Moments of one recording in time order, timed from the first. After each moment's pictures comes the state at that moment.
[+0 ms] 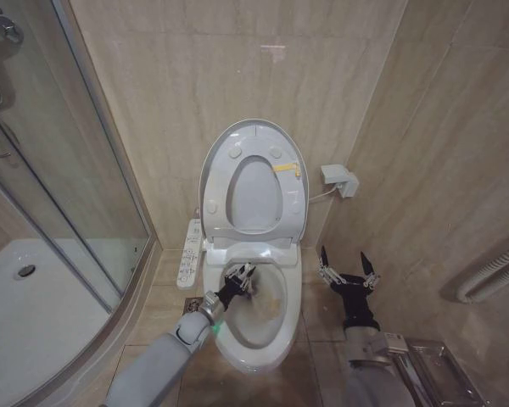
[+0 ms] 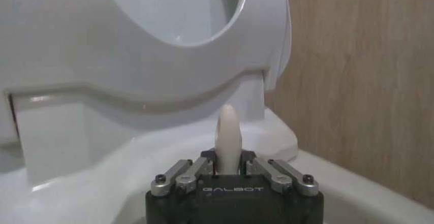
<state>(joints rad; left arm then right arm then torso) 0.68 -1.22 0.30 -1.14 -0.40 -0.40 0.11 -1.52 1.49 0.51 2.17 0.16 0.15 0.20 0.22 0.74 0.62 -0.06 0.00</state>
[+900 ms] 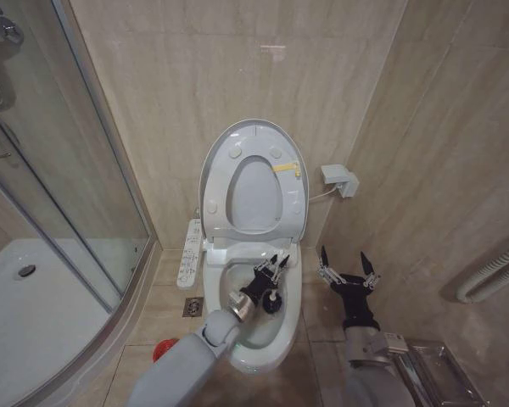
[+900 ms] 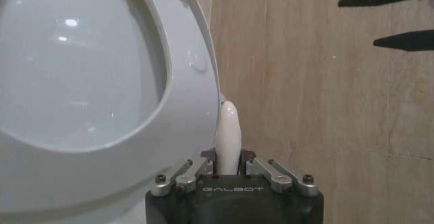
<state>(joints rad) 0.70 -1.30 0.36 -1.30 -0.45 -0.44 0.09 -1.52 1.49 0.51 2.17 0.16 0.15 0.20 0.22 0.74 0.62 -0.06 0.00</state>
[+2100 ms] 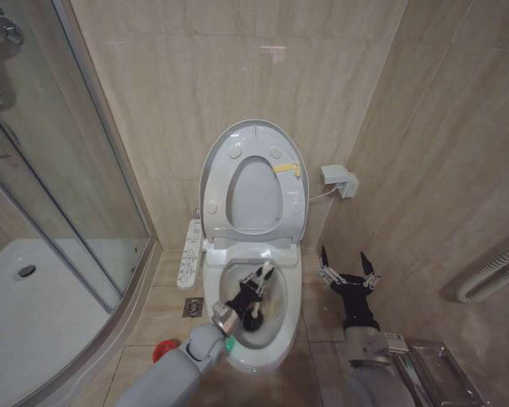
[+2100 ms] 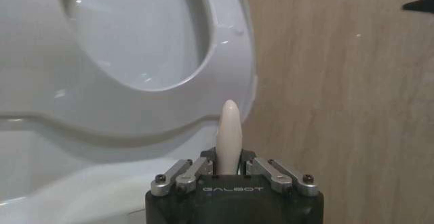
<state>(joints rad) 0.77 -1.21 0.32 -1.29 -0.50 -0.43 0.12 -1.52 1.49 0.51 2.17 0.16 0.15 0.20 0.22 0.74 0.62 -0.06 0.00</state>
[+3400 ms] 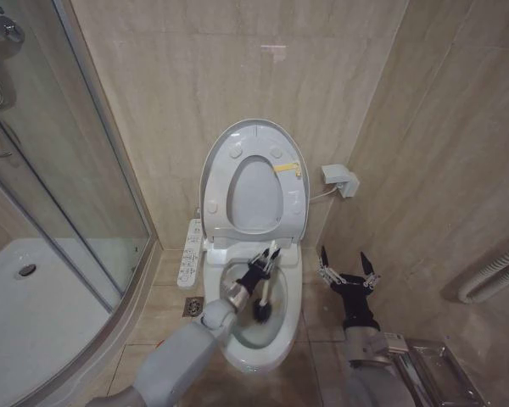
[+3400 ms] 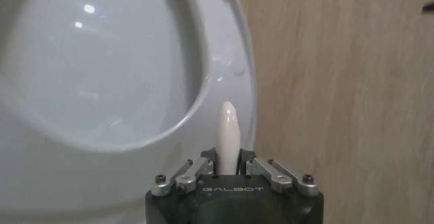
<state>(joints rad) 0.59 -1.35 0.37 -1.18 -0.62 -0.47 0.14 -1.52 1.49 0.51 2.17 0.16 0.15 0.20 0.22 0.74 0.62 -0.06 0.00</state>
